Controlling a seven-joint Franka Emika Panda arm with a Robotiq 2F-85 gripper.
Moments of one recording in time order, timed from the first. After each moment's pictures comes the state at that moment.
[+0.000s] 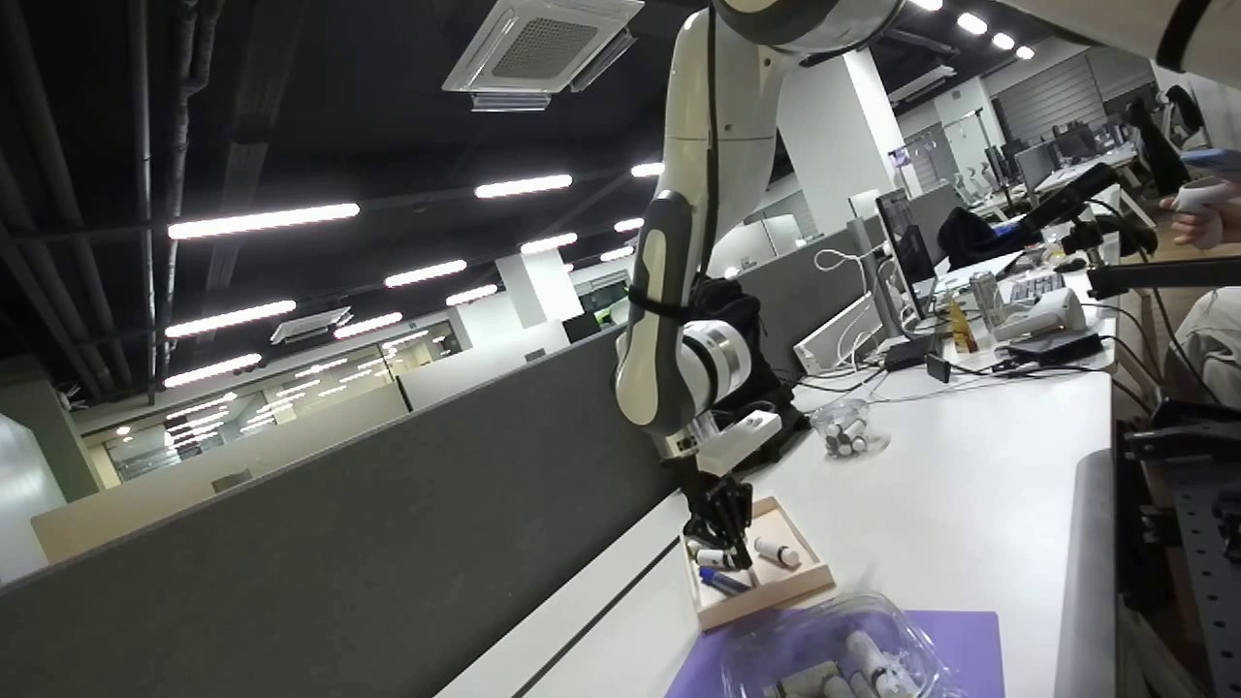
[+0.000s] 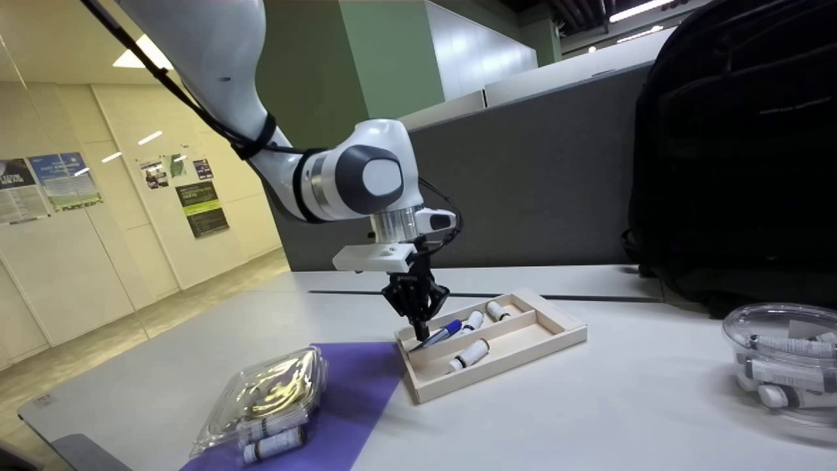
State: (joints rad) arm 0.00 0.60 -0.04 -1.99 0.07 2.55 0.00
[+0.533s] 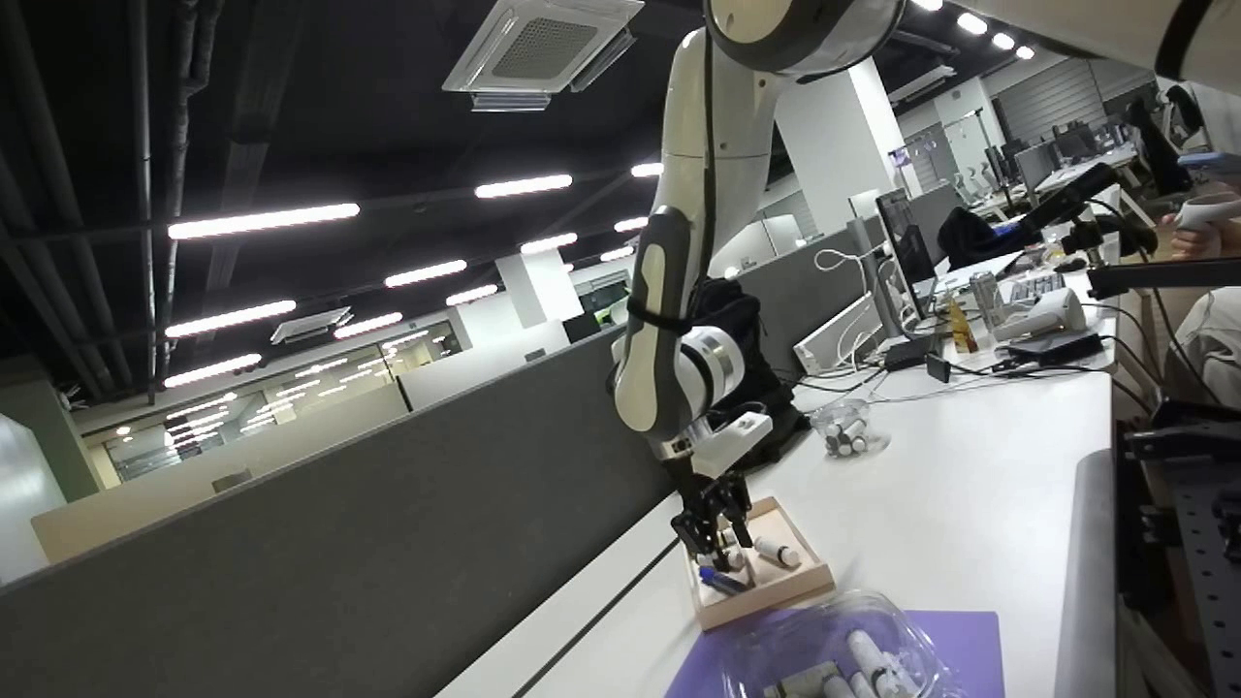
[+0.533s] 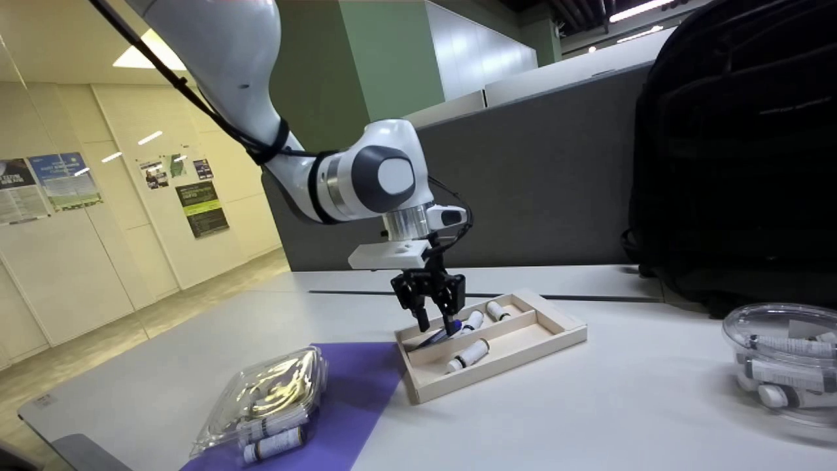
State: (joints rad) arm 0.00 0.65 -0.05 -1.91 0.04 2.55 0.02
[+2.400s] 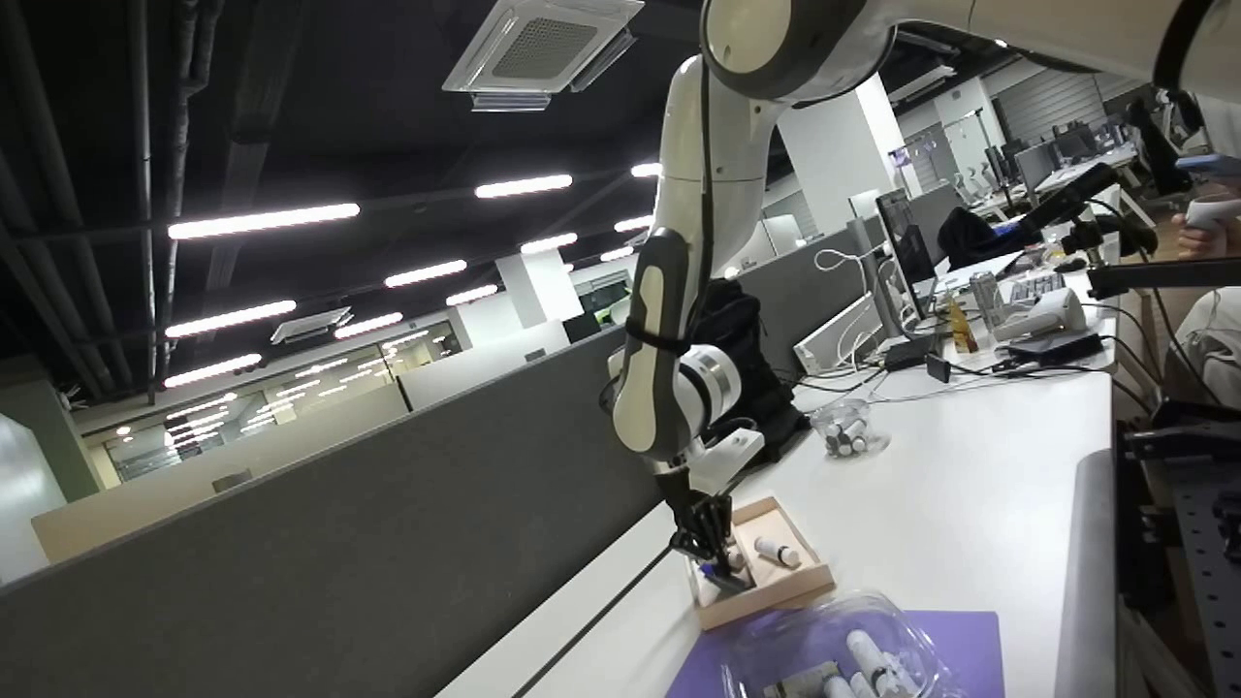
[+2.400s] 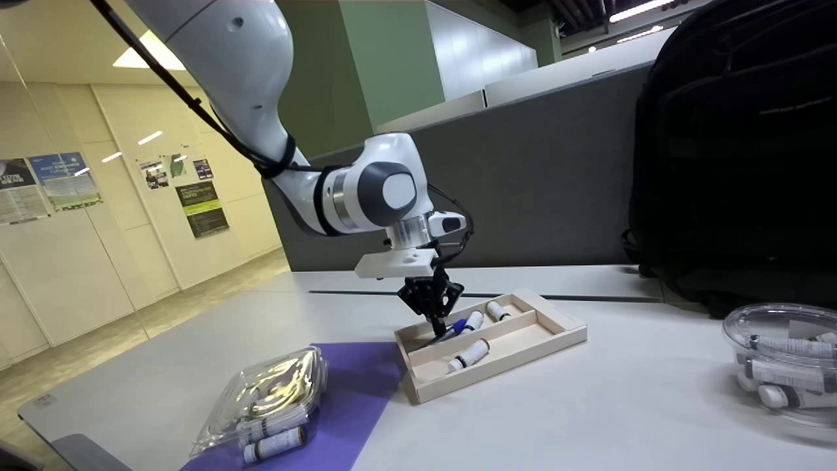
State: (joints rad) arm -0.01 0.72 -0.03 -1.86 0.02 2.62 -0.04
